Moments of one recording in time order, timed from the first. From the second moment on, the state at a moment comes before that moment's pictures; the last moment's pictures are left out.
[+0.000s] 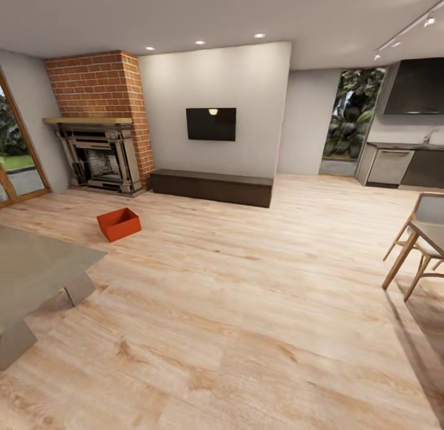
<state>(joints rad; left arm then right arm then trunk) -0.24 -0.04 -0.01 0.00 -0.03 -0.05 0.07 -0.27 0.01 0.61 0.03 -0.53 -0.03 -0.05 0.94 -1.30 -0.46</state>
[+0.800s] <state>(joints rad) -0.24 -0.04 -0.01 0.00 -0.03 -0.05 0.07 -0.27 0.01 0.61 0.03 -0.53 -0.03 -0.05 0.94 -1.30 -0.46</state>
